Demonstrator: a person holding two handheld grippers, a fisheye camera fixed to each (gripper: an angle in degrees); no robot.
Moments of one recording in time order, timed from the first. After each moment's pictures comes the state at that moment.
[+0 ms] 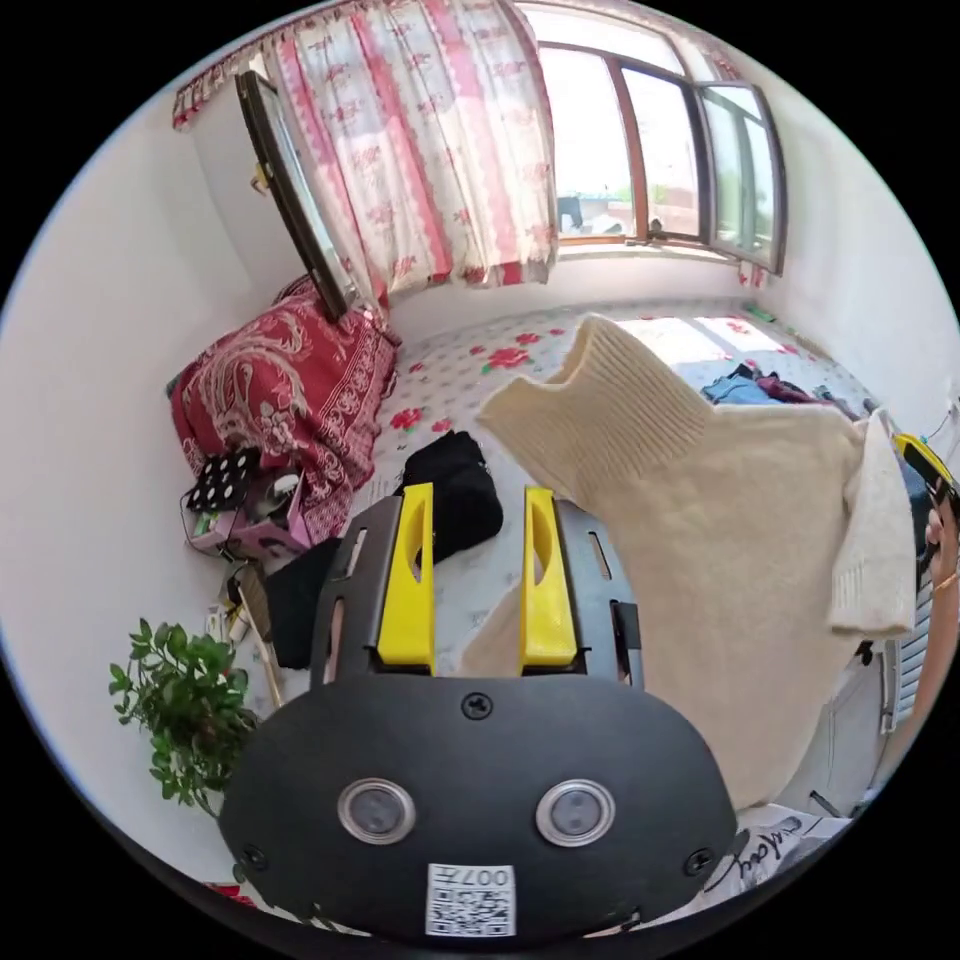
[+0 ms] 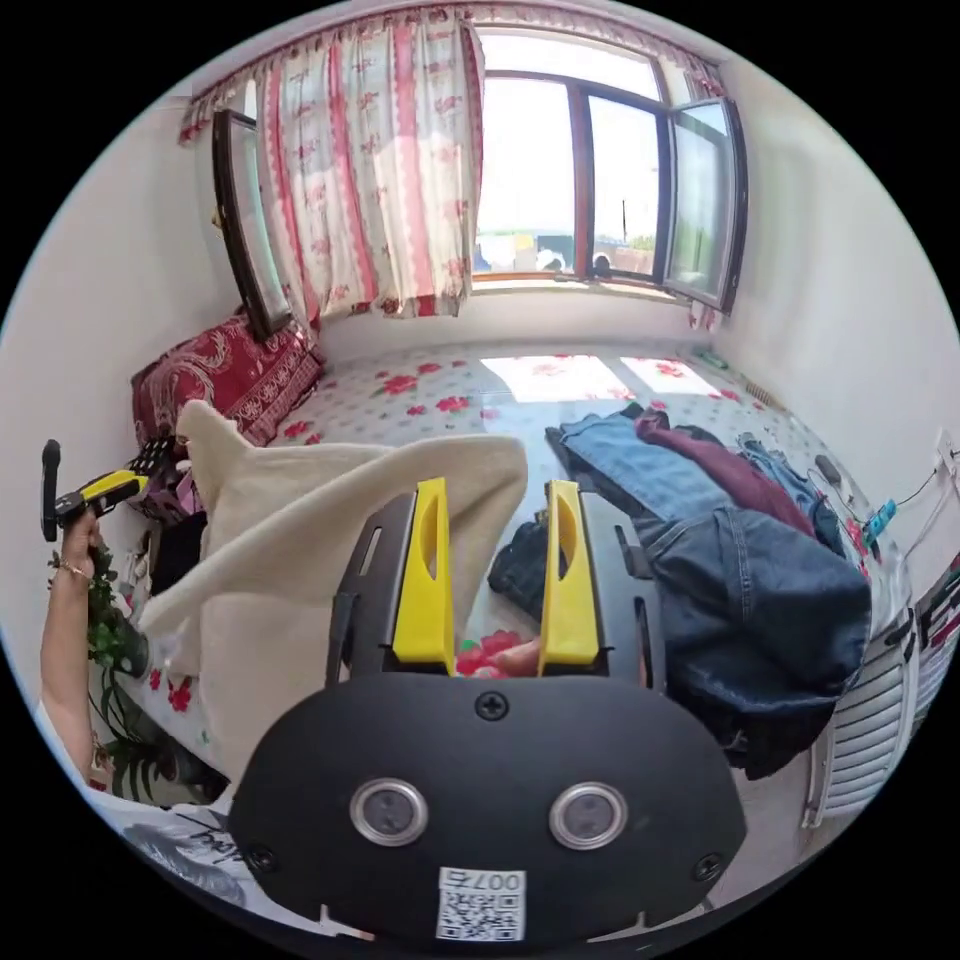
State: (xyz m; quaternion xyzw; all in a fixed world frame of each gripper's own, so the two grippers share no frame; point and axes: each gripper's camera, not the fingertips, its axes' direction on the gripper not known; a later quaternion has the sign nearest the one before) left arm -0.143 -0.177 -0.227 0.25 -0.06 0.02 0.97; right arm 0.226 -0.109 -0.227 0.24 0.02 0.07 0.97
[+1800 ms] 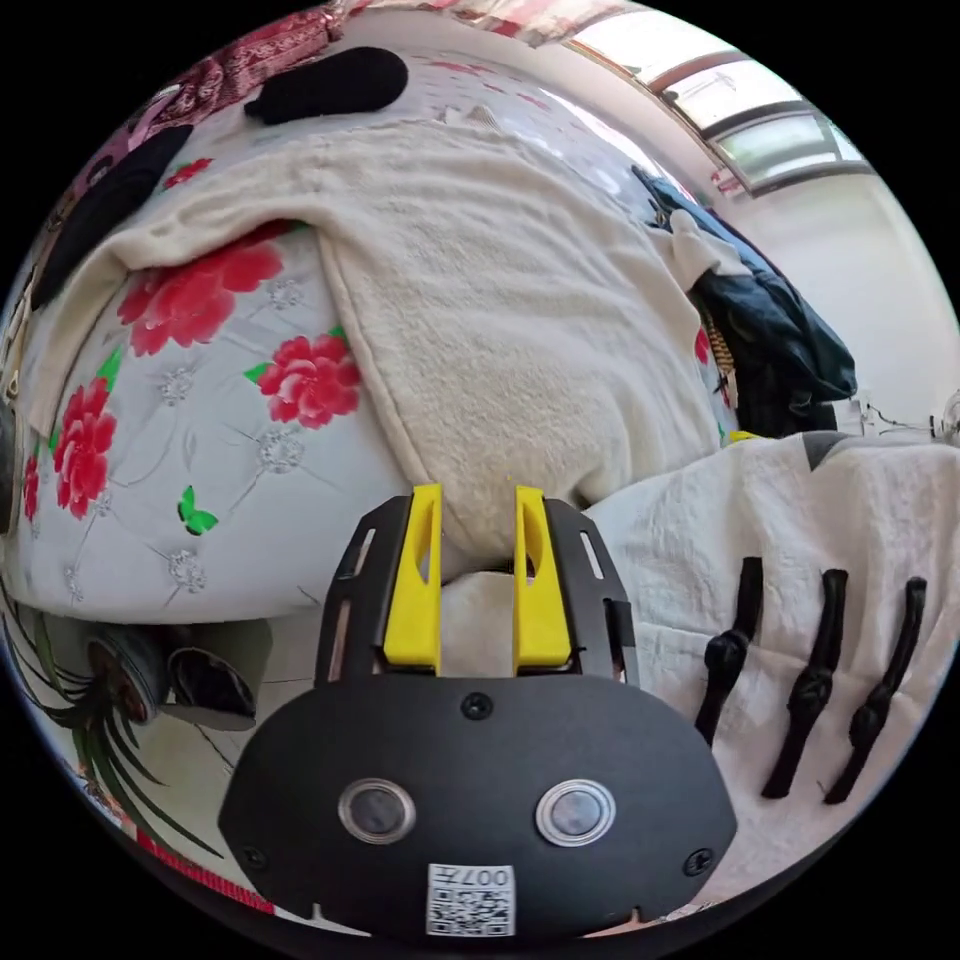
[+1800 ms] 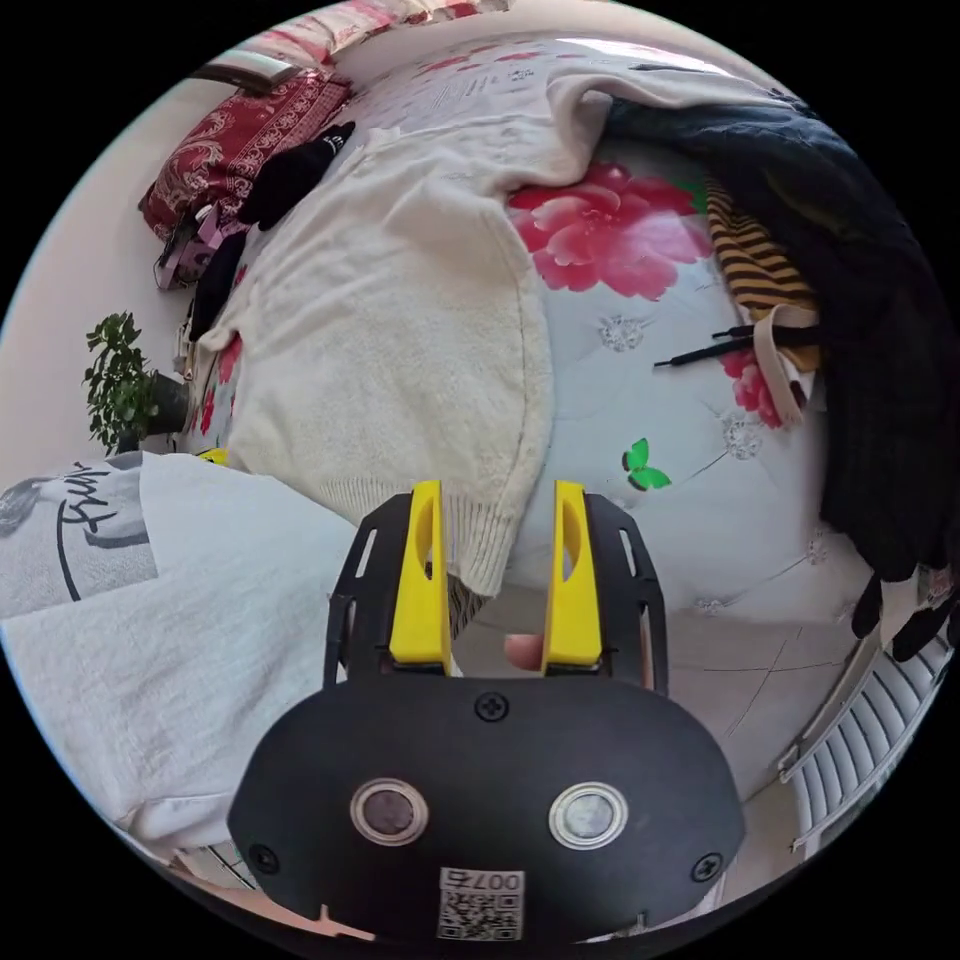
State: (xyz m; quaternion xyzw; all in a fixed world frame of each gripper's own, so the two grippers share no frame) left arm -0.121 0.016 0.057 -0.07 0.23 0.04 0.97; right arm 0.218 -0.030 0.046 -0.16 -0.17 0.01 0.97
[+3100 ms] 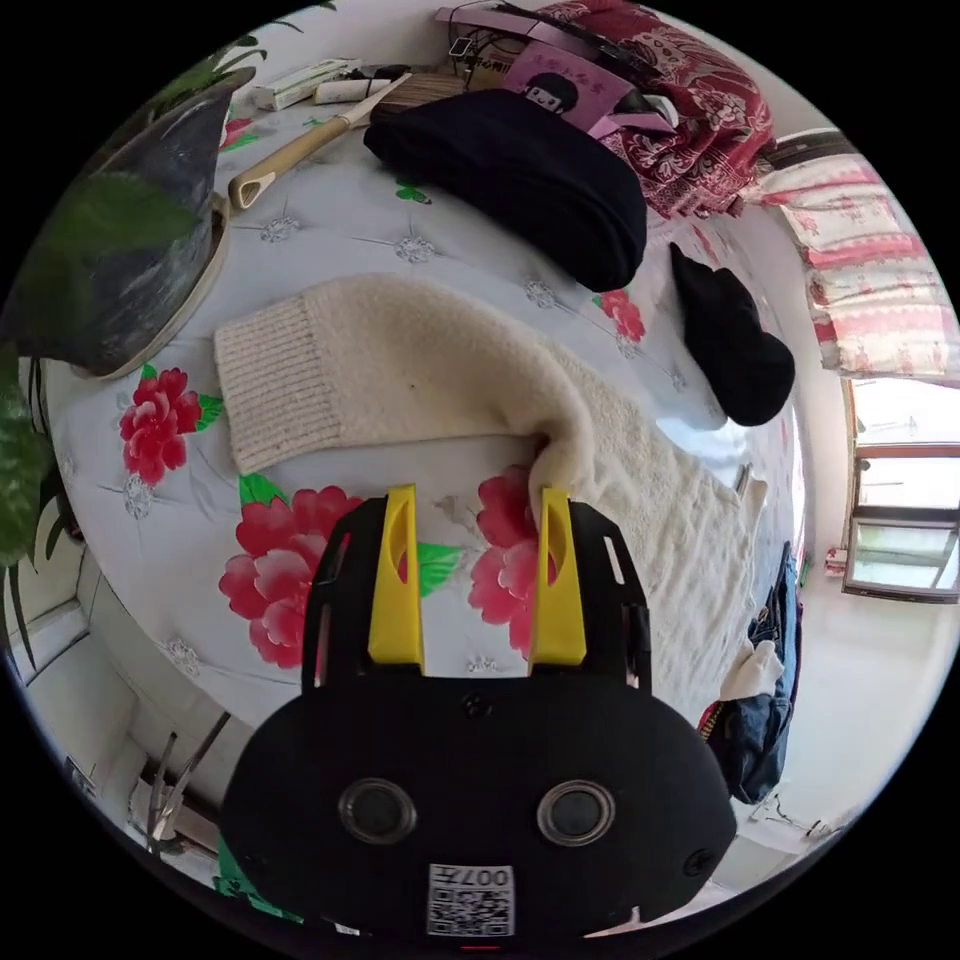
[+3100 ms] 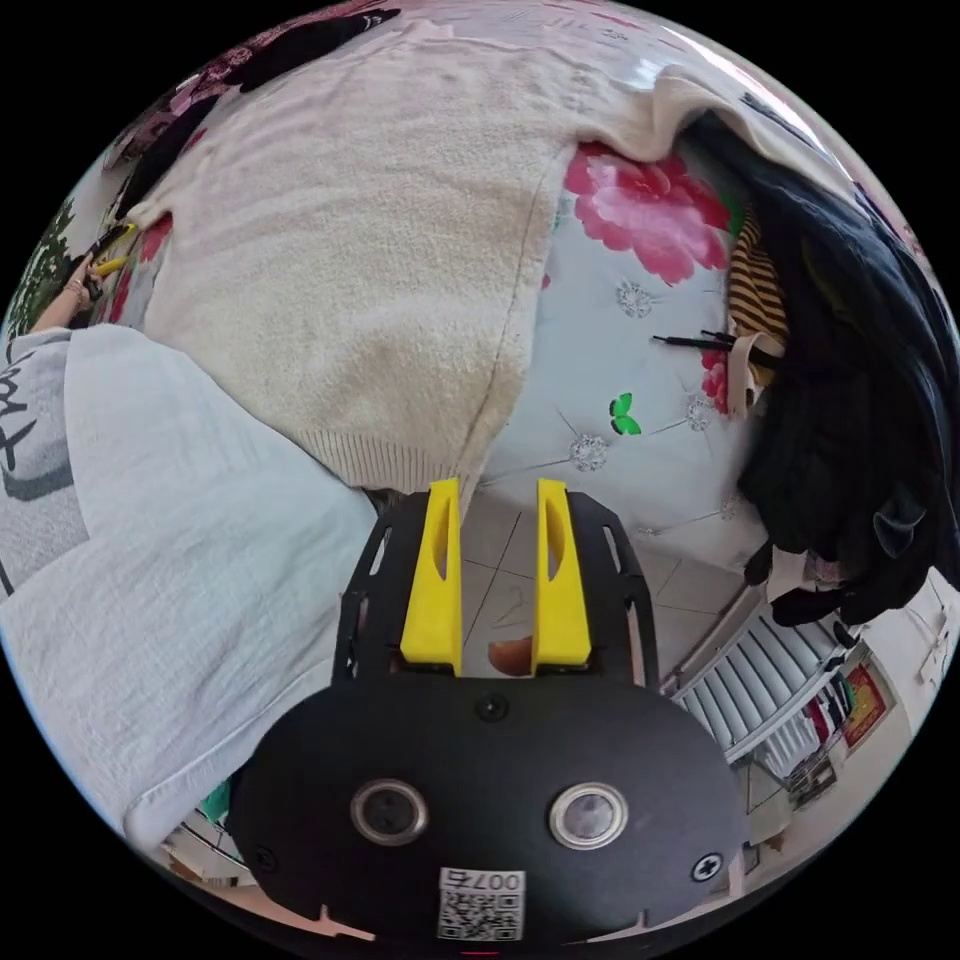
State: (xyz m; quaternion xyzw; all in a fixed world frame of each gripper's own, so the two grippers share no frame) left arm -0.549 -0.040 0.129 -0.01 0.18 -0.44 0.88; right arm 0.094 -0.075 0.015 -0.26 -0.01 -0.05 0.96
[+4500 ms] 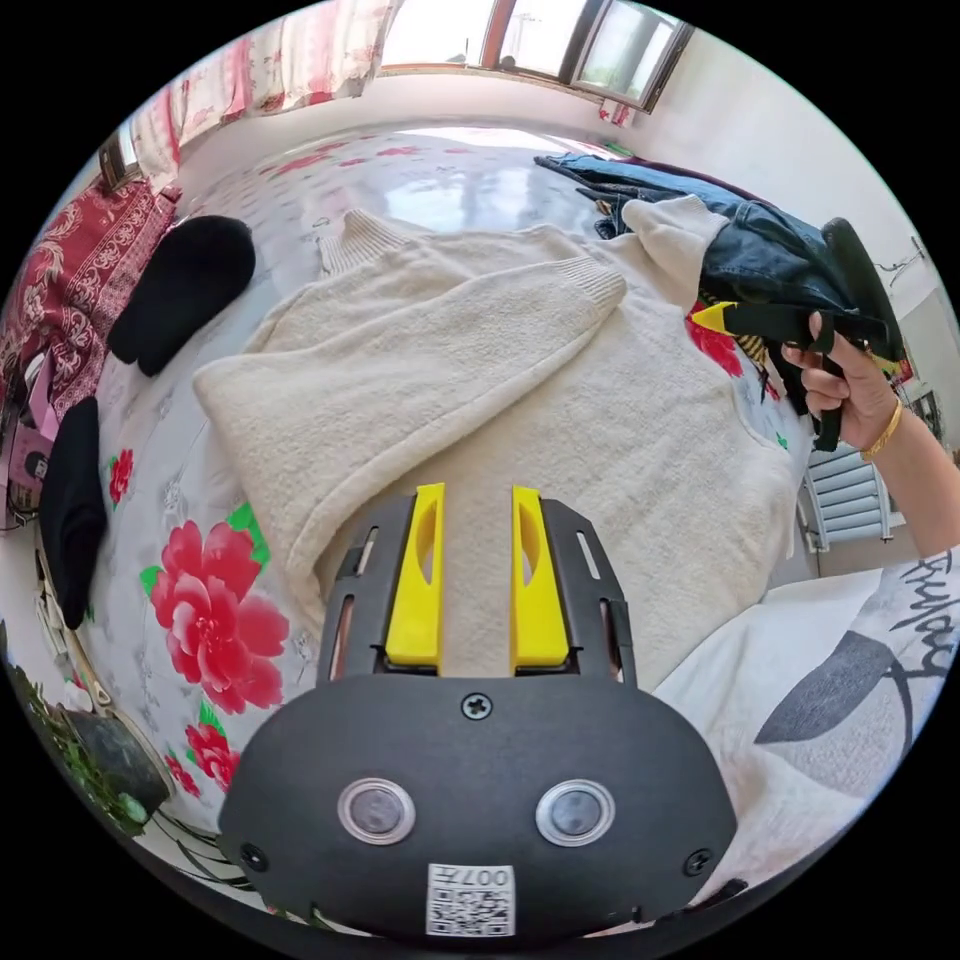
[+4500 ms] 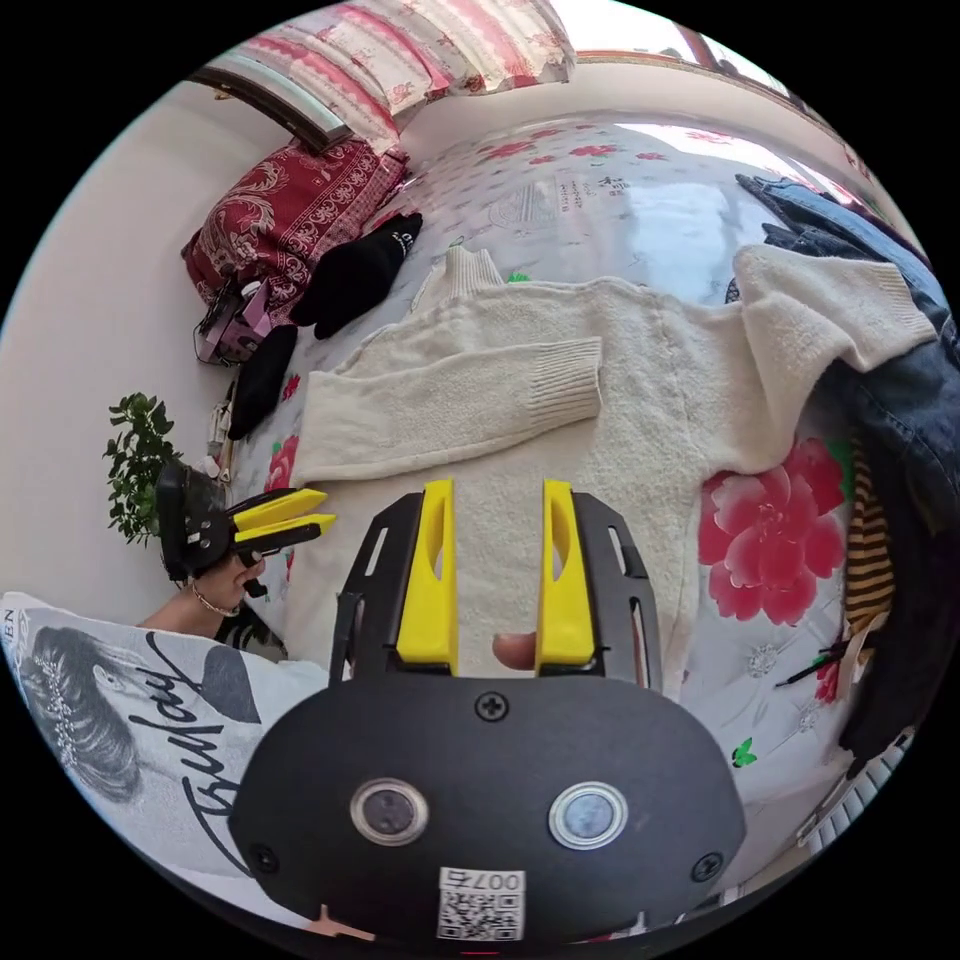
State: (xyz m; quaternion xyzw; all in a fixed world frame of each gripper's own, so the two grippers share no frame) left arm -0.114 -0.089 0.022 0.06 0.13 0.17 0.97; right arm 0.046 -0.161 0.037 0.00 -0.19 0.02 0.98
